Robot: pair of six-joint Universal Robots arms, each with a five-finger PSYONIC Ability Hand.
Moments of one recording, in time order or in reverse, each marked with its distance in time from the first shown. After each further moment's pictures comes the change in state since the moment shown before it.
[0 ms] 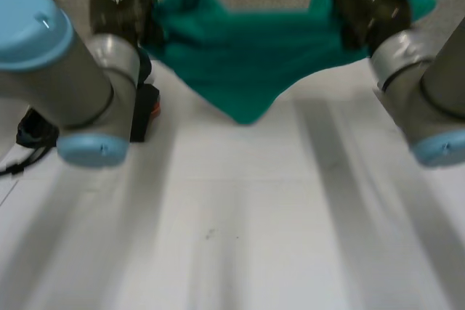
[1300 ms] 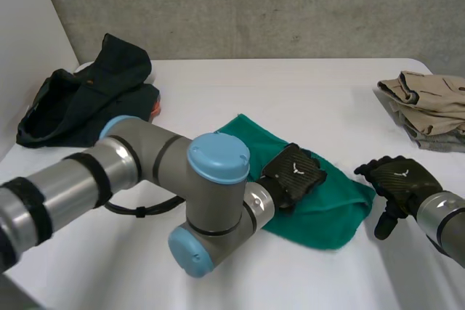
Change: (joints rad) left arm -0.338 -0.473 0.198 -0.239 0.447 0.393; right arm -0.313 -0.118 0.690 0.161 -0.153 -0.099; left_hand -0.316 -0.441 -0.439 -0.445 -0.376; right_hand -0.897 -0.970 -0.976 -0.984 -0.952
